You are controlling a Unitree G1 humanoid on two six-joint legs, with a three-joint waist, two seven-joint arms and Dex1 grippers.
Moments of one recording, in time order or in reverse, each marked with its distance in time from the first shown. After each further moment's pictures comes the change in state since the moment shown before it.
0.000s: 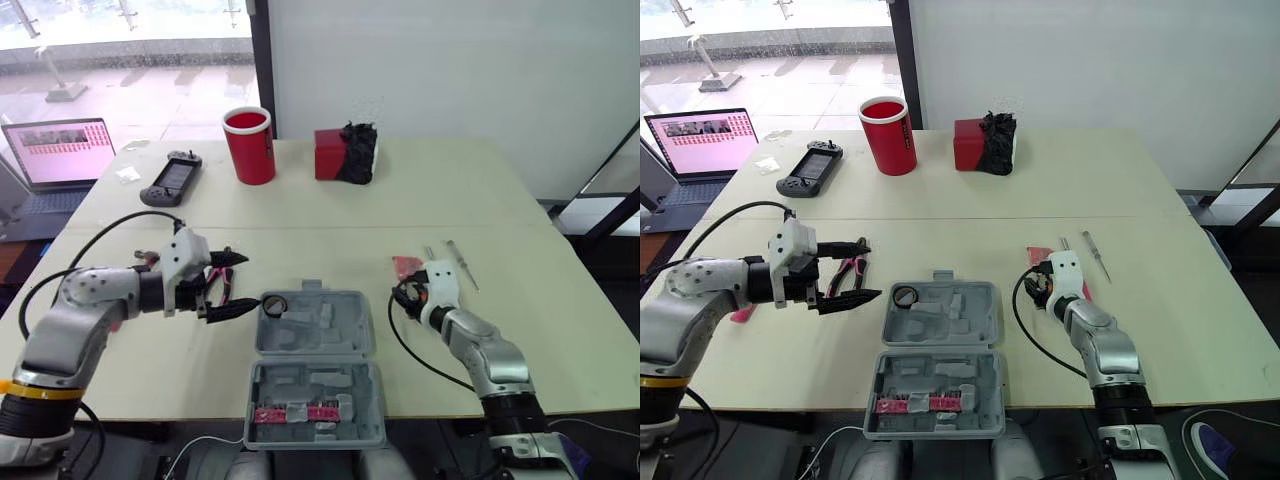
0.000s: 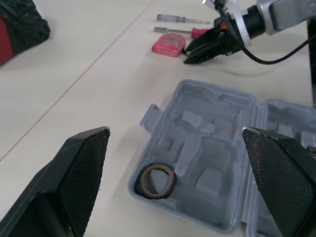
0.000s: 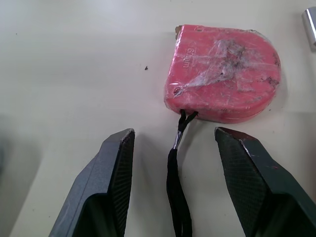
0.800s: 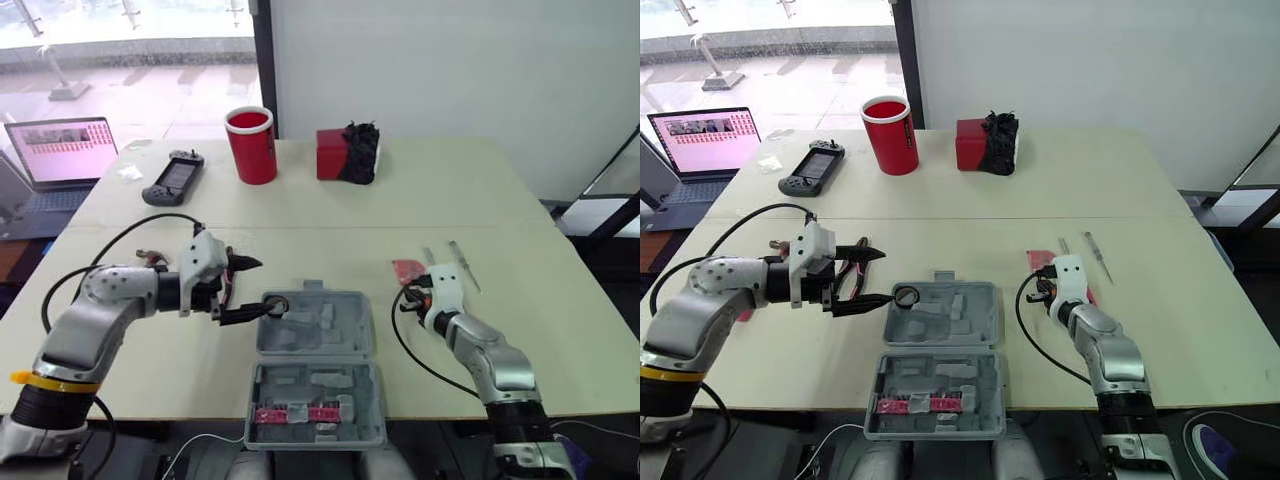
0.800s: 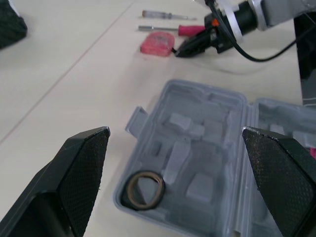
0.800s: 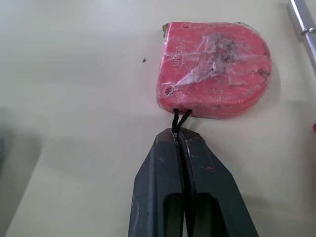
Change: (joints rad) left arm -0.061 -0.014 -0.074 0.013 0.019 0.003 -0.011; right arm 0.065 -0.002 -0.019 -0.095 -0.004 0.067 0.035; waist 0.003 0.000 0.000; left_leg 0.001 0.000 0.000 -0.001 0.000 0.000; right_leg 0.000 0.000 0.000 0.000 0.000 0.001
